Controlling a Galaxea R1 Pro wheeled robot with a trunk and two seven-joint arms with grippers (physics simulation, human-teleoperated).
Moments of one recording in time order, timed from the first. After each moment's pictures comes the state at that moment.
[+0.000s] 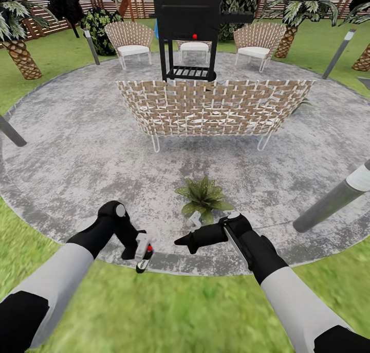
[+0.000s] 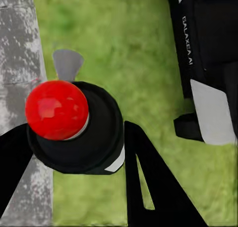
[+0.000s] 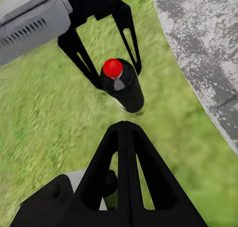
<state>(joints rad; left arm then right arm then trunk) -0.96 0.09 -0.32 -0.78 -0.89 -0.02 -1.57 -0.81 0.02 0.37 -0.98 0.06 0.67 1.06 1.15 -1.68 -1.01</state>
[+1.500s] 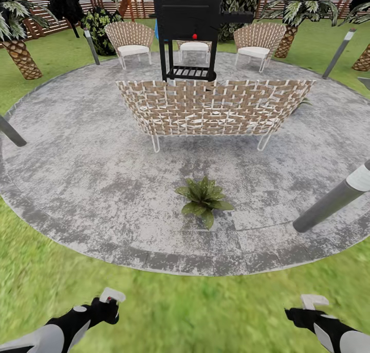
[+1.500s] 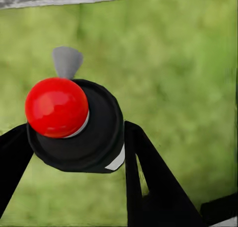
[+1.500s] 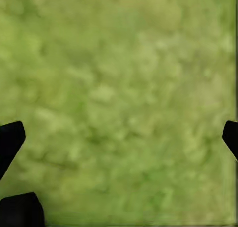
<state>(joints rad) -0.68 0.15 0.10 -0.02 -0.33 -0.09 -0.28 -0.67 -0.30 0.35 0.03 -0.41 -0.03 0.11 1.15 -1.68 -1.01</state>
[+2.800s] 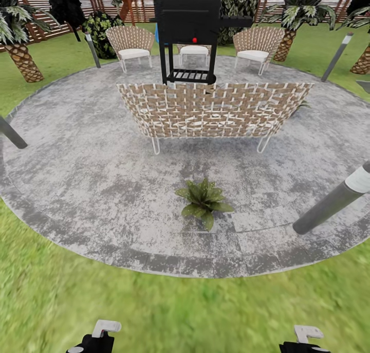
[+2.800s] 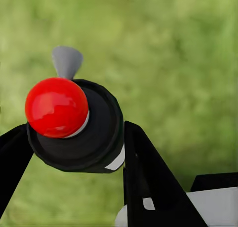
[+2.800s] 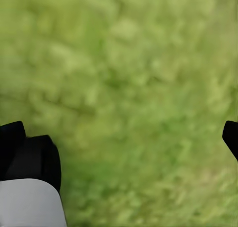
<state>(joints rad) -0.52 0.10 0.10 -0.02 -0.16 -0.13 -0.10 -0.54 -0.21 0.35 0.03 -0.41 -0.03 0.04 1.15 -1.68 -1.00</state>
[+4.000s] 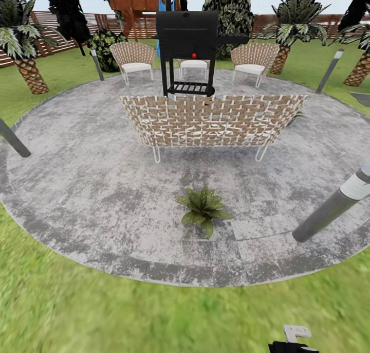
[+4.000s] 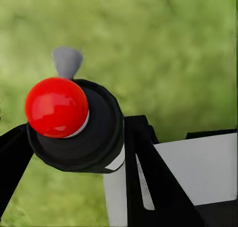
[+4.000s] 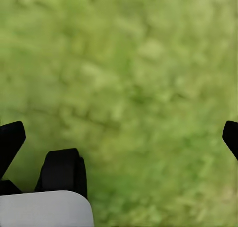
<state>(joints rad) -0.39 0.09 0.10 -0.03 -0.17 -0.16 -0.10 -0.54 -0.16 0.35 0.03 -0.41 -0.03 0.04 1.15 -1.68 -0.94</state>
